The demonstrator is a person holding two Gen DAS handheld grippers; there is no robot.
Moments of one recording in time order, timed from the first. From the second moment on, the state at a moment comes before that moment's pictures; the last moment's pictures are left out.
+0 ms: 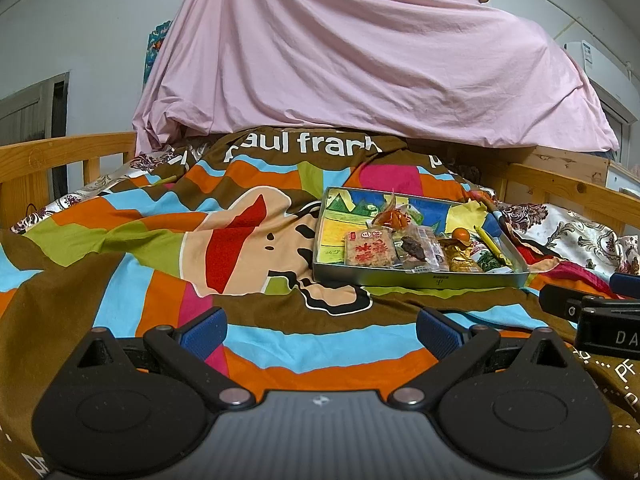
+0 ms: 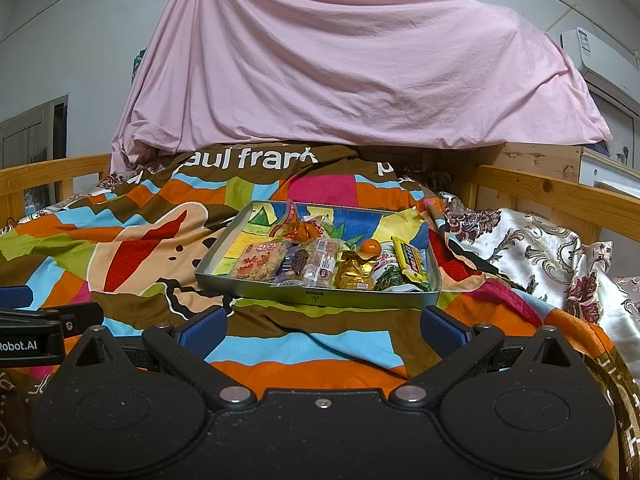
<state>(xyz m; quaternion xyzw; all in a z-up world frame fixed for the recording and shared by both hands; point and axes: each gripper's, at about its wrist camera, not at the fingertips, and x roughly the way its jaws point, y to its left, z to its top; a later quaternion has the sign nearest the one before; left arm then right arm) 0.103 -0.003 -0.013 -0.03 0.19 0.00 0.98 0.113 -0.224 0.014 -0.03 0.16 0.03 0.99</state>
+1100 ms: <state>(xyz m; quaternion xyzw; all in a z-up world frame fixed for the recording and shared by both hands) 0.103 -0.003 -0.017 -0.03 0.20 0.00 0.98 0.113 -0.223 0.013 -0.03 0.17 0.04 0.99</state>
